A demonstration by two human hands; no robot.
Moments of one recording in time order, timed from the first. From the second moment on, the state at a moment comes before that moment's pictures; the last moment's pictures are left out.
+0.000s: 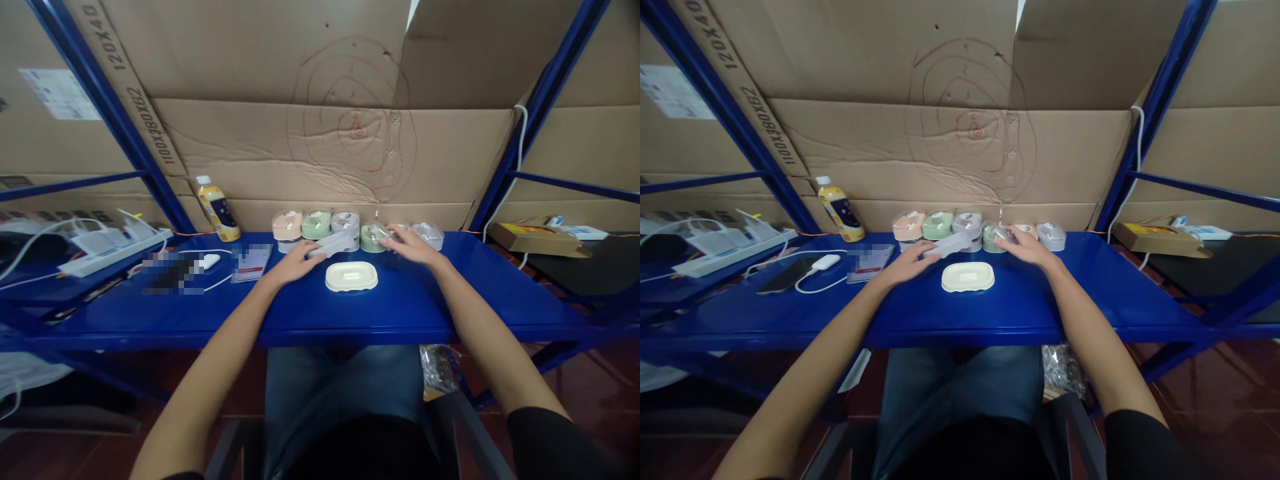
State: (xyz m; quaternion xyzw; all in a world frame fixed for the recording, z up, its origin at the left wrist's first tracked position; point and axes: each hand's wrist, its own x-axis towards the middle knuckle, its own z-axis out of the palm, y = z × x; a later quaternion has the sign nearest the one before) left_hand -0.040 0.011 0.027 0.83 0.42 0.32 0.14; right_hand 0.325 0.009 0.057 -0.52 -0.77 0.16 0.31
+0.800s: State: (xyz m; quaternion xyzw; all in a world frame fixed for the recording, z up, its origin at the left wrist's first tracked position) left_hand -0.004 -0.014 0.015 0.87 0.36 0.28 0.21; right_hand 0.284 -0.012 0.052 -0.36 -0.88 0.14 0.28
